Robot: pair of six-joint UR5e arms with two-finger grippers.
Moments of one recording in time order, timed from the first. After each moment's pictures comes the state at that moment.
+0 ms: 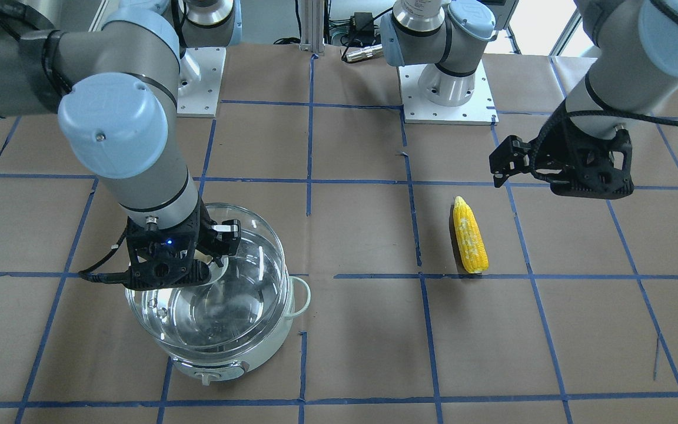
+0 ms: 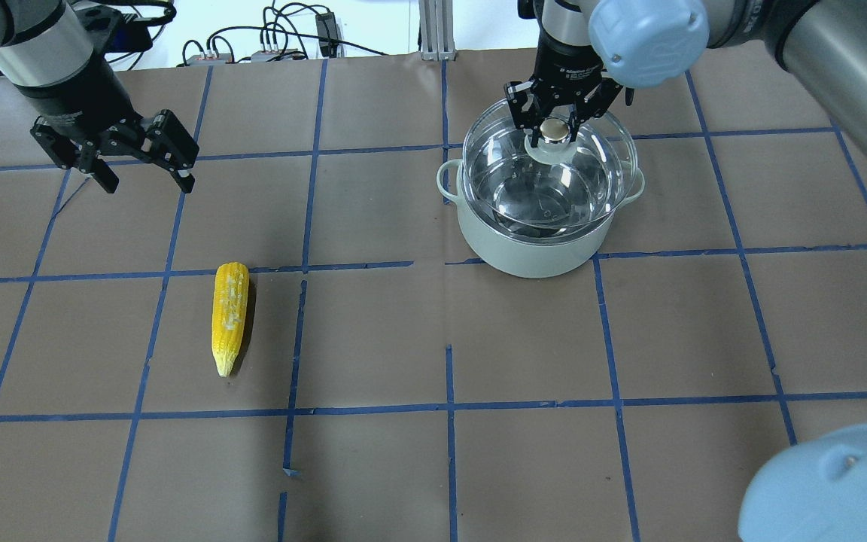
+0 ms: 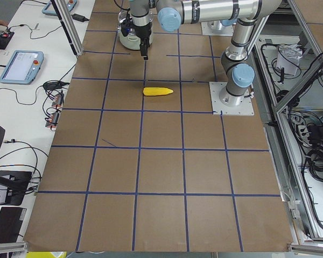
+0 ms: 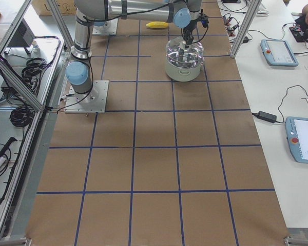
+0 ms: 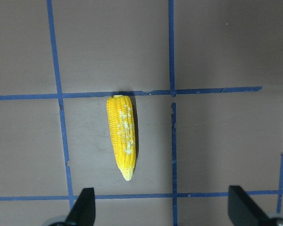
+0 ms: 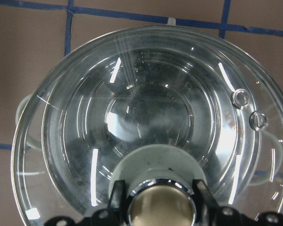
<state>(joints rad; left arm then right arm) -1.38 -1.68 -1.54 -1.61 1.59 0.25 1.71 -1.19 1.32 -1.68 -1.56 0.01</state>
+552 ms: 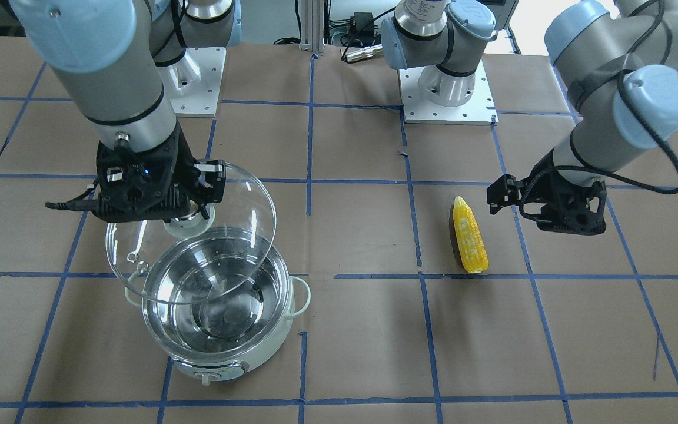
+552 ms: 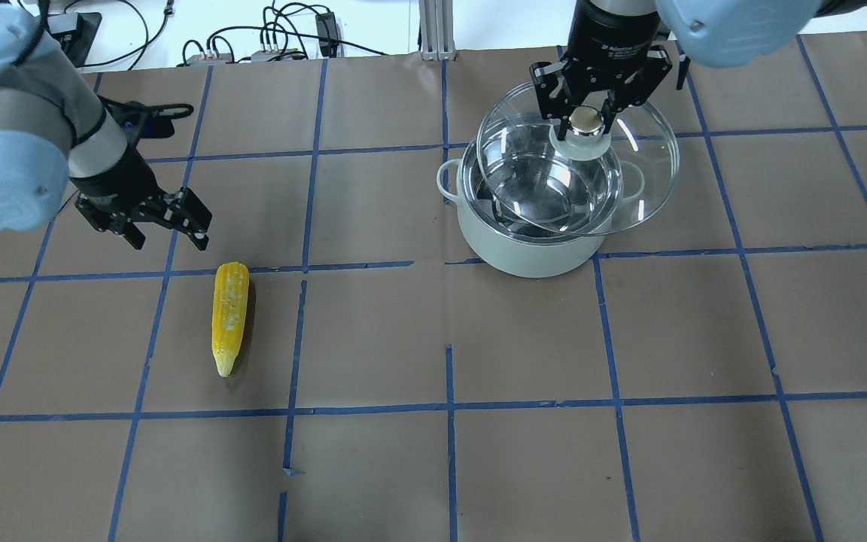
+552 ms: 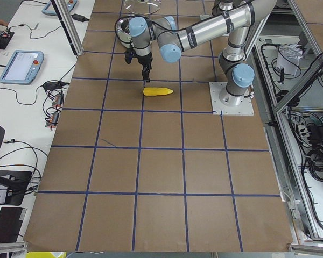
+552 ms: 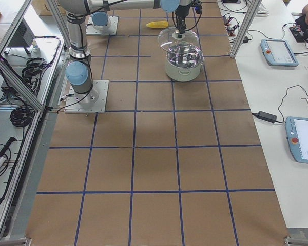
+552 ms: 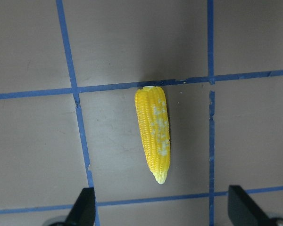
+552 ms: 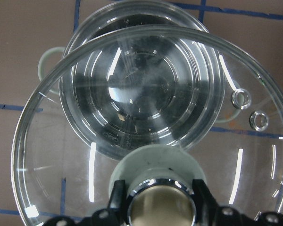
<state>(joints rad) -1.33 -1.73 -1.86 -1.23 1.59 0.31 1.69 -1.41 1.41 -1.60 -1.56 0.00</state>
